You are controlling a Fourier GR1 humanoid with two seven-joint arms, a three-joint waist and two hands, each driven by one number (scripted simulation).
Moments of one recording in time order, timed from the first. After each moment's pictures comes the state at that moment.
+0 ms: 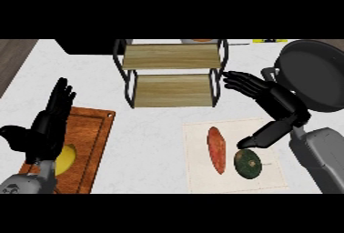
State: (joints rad) left arm -0.10 0.36 -0.14 -1.60 0.21 0.33 0.07; right arm -0.44 -0.49 0.31 -1.38 -0.49 0.33 -0.05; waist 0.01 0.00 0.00
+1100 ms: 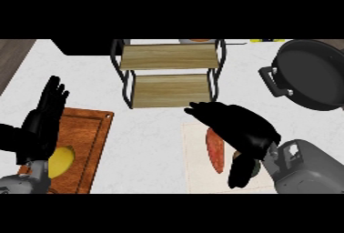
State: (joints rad) left arm -0.09 0.36 -0.09 -1.65 0.19 0.32 0.12; right arm -0.61 -0.56 0.69 -1.77 0.15 0.41 0.57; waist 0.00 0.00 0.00
